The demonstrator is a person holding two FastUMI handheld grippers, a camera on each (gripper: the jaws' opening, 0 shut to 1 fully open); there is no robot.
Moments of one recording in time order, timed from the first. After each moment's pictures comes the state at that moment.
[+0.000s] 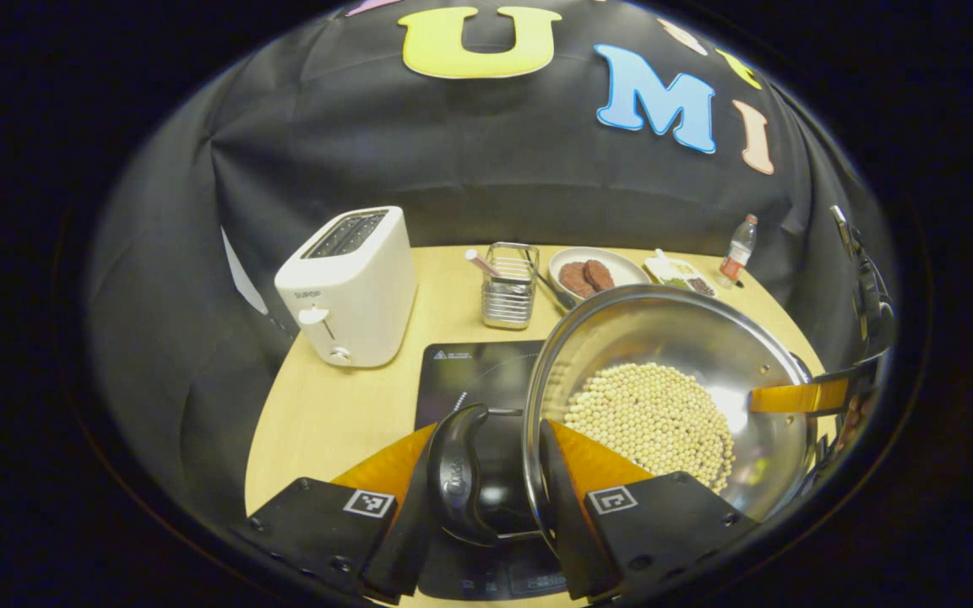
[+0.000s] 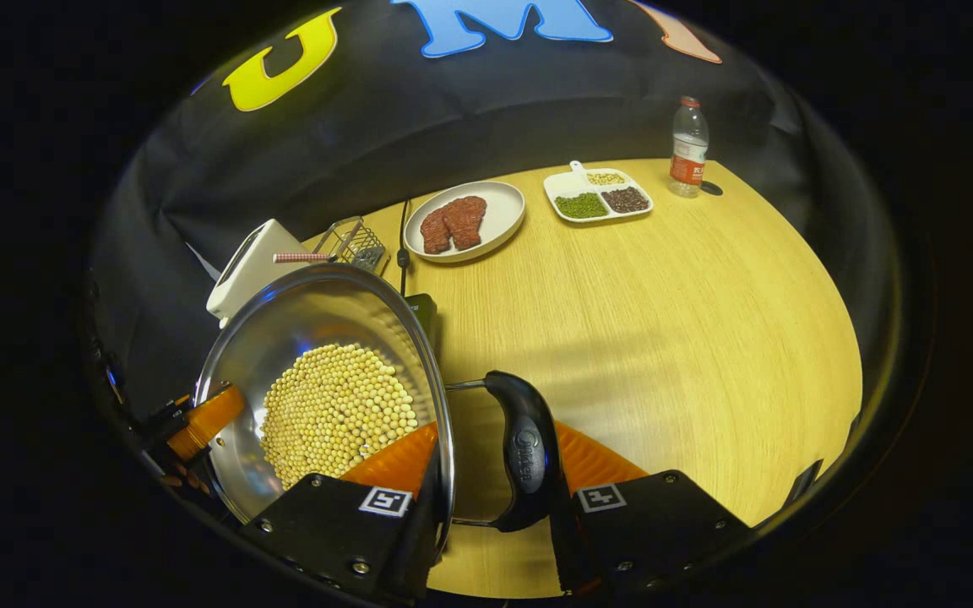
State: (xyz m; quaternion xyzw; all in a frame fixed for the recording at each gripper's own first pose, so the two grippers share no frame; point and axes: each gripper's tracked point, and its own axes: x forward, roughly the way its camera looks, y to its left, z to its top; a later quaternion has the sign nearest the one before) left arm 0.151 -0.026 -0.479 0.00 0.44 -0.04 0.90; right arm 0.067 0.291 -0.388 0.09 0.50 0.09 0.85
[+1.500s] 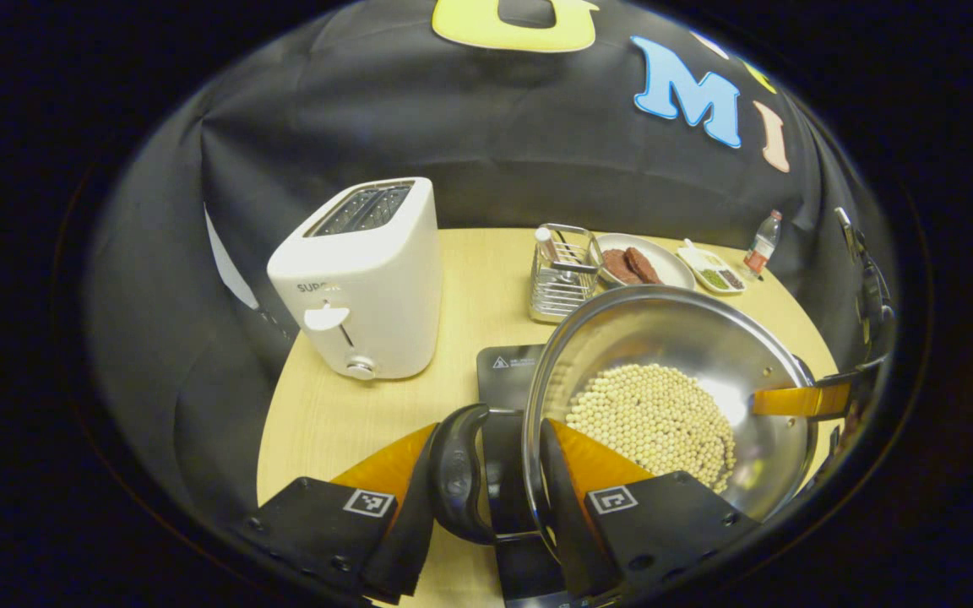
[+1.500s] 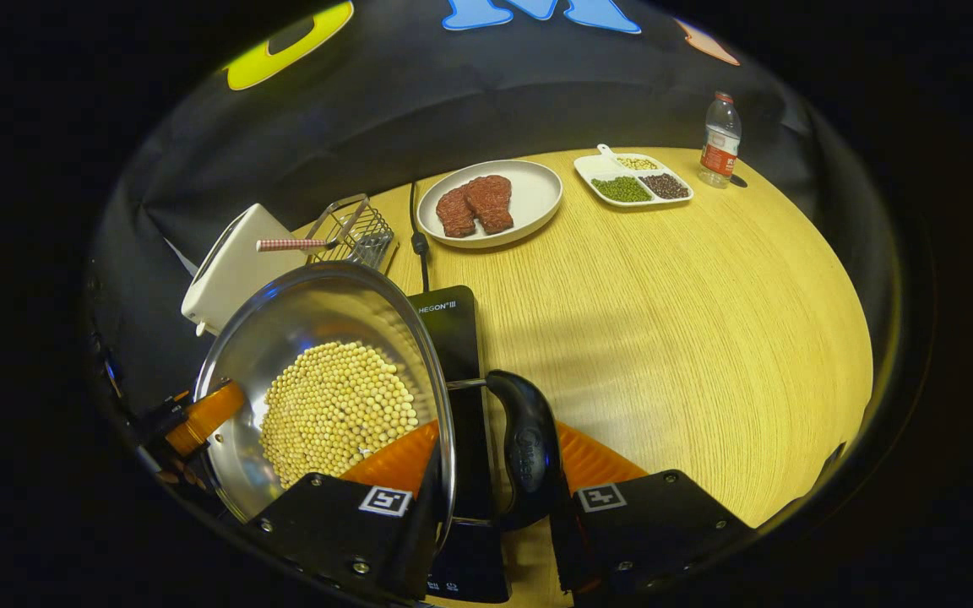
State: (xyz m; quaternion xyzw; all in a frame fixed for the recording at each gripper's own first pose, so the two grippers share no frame) left arm 0.161 -0.029 -0.494 -0.02 0.45 -0.06 0.89; right arm 0.091 0.351 -0.422 0.08 0.52 0.07 0.85
